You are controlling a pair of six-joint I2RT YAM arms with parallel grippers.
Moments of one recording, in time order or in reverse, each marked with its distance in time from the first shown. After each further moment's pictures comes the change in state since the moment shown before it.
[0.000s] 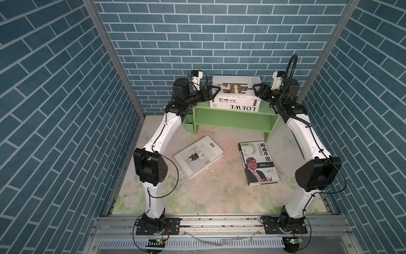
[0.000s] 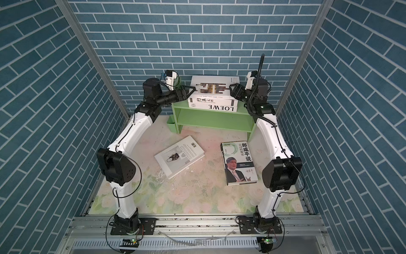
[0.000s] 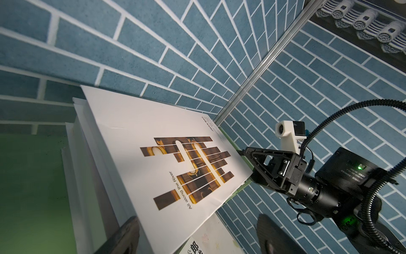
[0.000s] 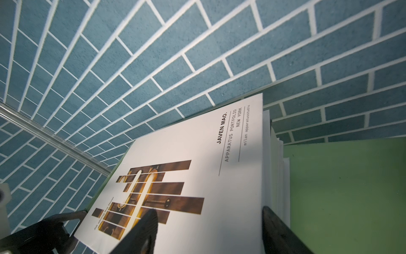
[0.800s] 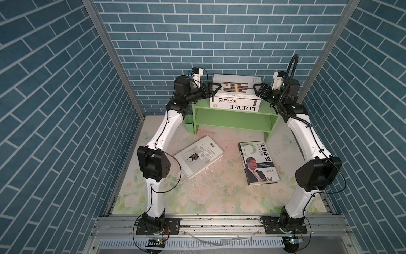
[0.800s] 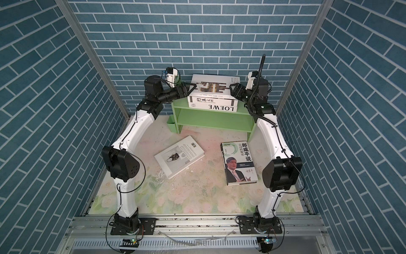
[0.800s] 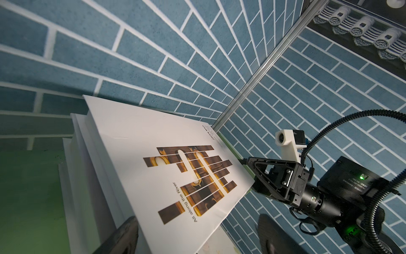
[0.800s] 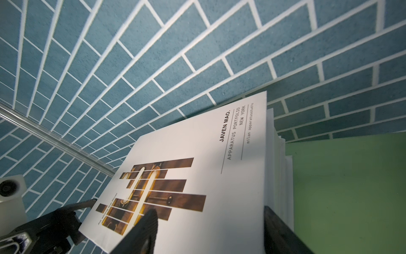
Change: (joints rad) left arm 0.002 0.083 0.133 -0.022 0.007 -0.013; right arm -0.001 0.000 -0.002 0.007 -0.019 0.046
